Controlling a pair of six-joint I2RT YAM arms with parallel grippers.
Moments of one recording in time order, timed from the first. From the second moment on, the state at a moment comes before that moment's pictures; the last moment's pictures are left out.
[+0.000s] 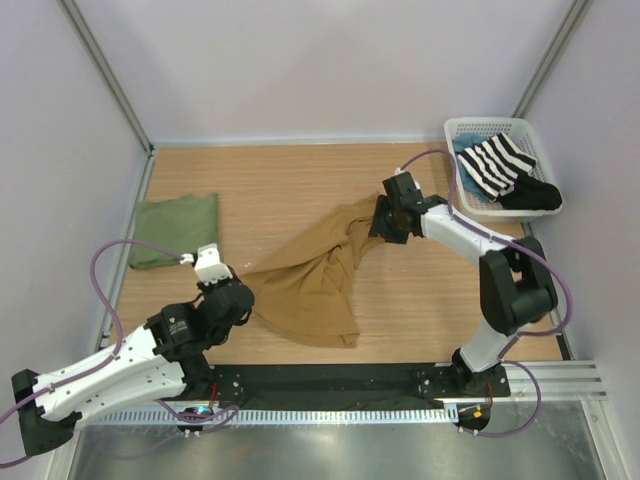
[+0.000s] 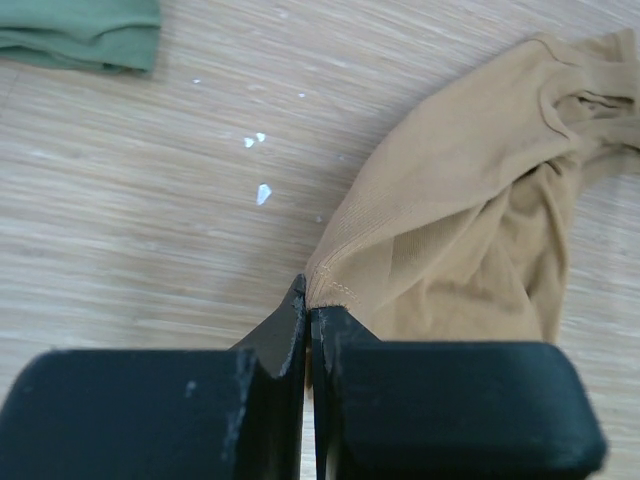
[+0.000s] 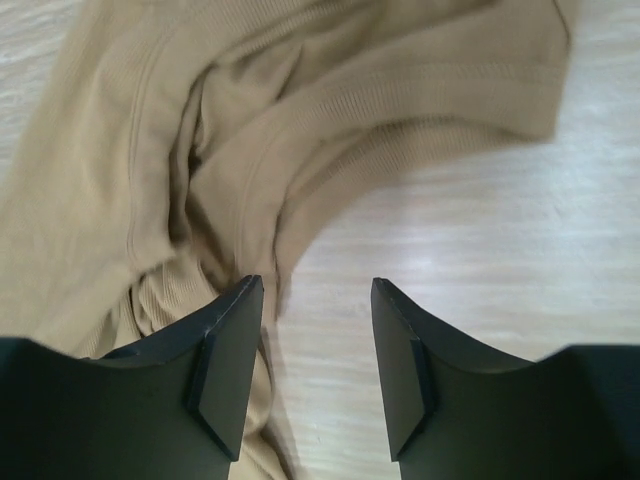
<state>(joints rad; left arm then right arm) -1.03 0.66 0.60 -0.70 -0.84 -0.96 0.41 1.62 1.12 -0.47 0.05 0.62</state>
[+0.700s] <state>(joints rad) -1.02 0.62 0.57 -0.74 -0.86 -1.02 0.54 1.90 1.32 -0.36 -0.06 0.68</state>
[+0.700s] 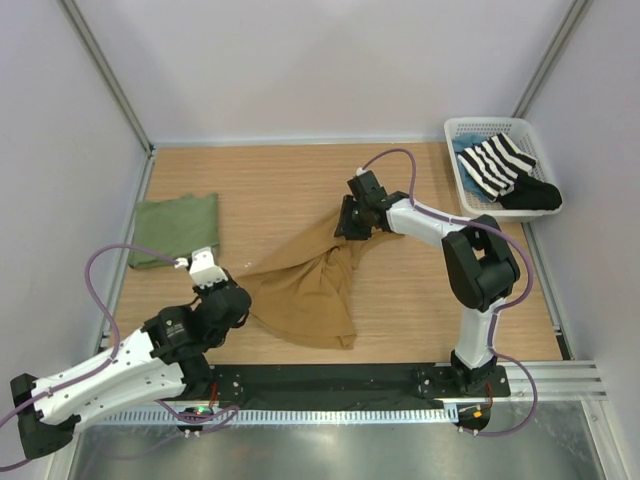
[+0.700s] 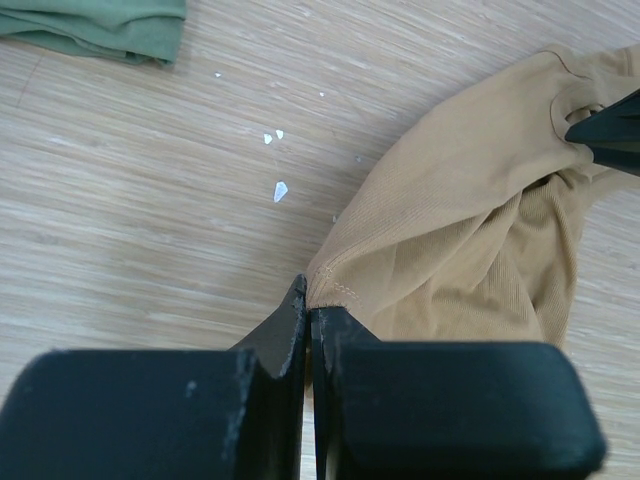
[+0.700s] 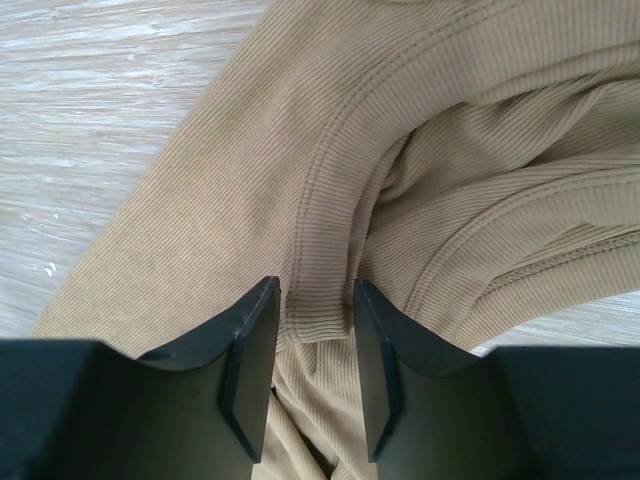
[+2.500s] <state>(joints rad) -0.35 0.93 1.04 -0.27 0.23 -0.76 0.29 1.14 1.53 -0.67 -0.04 0.47</state>
